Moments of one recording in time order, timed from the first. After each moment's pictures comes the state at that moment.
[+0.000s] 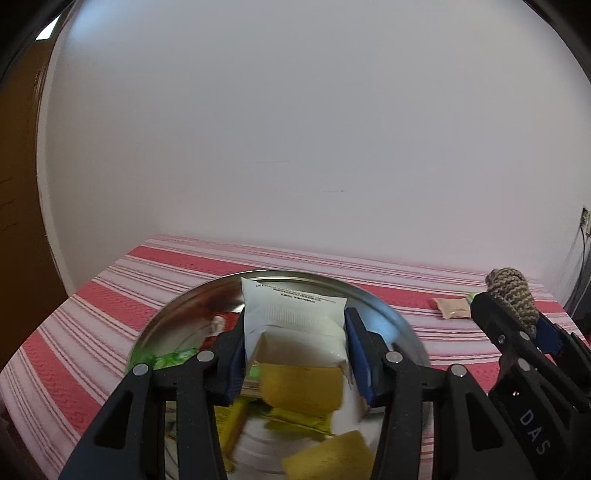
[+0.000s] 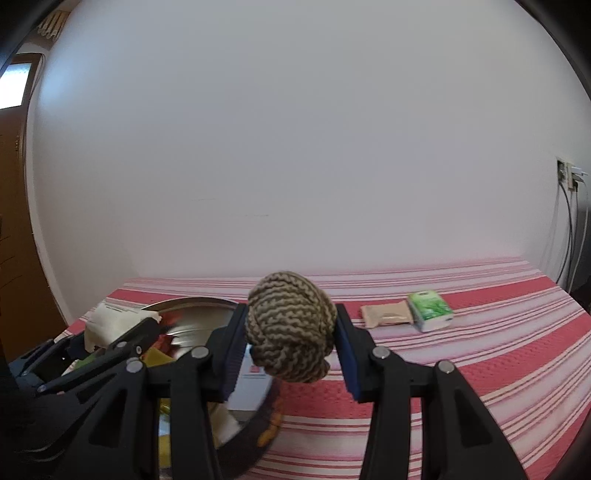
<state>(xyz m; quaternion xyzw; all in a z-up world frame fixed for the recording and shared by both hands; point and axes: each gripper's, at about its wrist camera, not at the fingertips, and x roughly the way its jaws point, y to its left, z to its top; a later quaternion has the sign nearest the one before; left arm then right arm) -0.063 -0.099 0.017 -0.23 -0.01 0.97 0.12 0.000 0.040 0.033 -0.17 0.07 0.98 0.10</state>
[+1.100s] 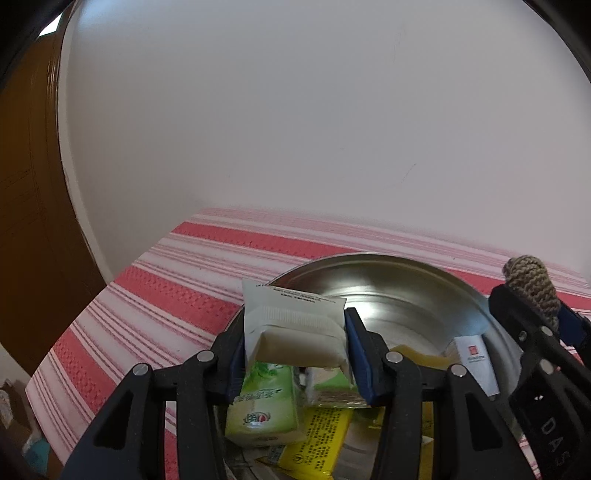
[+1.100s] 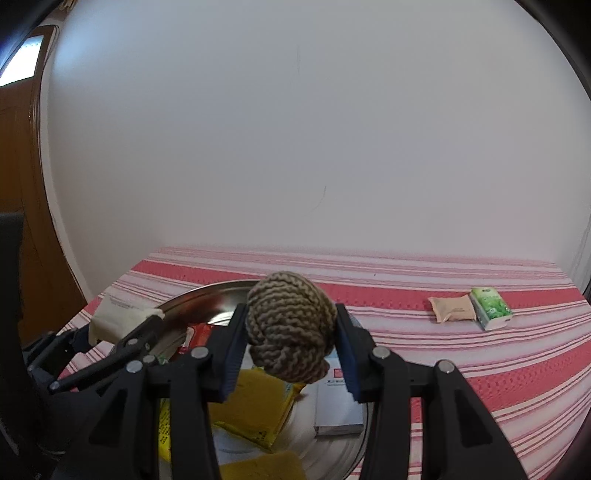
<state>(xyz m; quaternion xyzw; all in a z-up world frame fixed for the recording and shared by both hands) -0.110 -0.145 0.011 -0.29 0.01 0.95 0.05 -0.041 0.001 0.036 -0.24 0.05 0.97 0.06</state>
